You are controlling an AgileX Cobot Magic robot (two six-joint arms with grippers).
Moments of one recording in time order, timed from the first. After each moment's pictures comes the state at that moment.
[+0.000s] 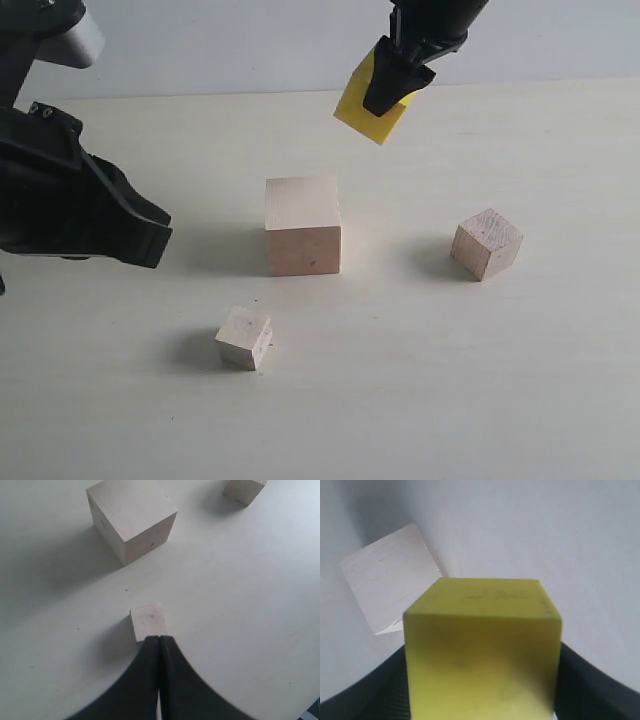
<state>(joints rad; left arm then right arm) -0.72 1.16 -0.86 -0.11 0.71 -0.07 0.31 2.06 -1.90 0.36 1.22 -0.88</state>
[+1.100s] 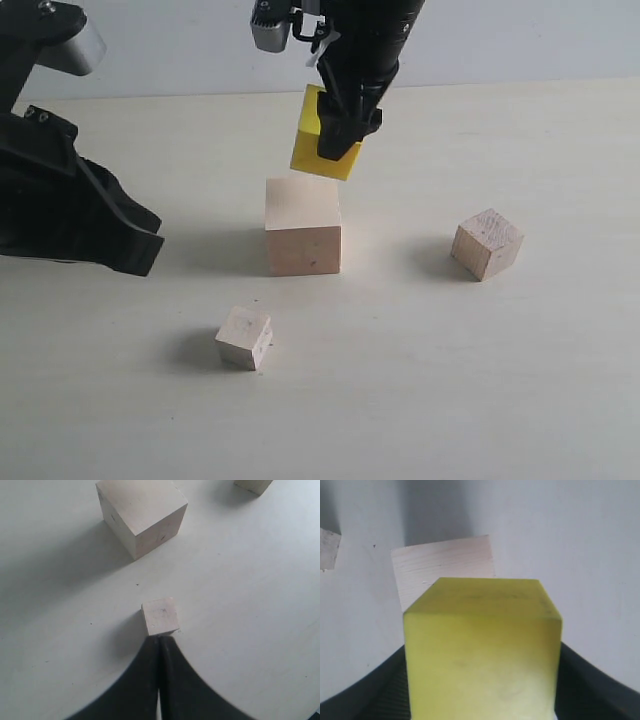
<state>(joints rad) -0.72 1.16 -0.86 -0.06 0.73 -0.07 0.52 2.08 -1.90 0.18 1.23 -0.98</state>
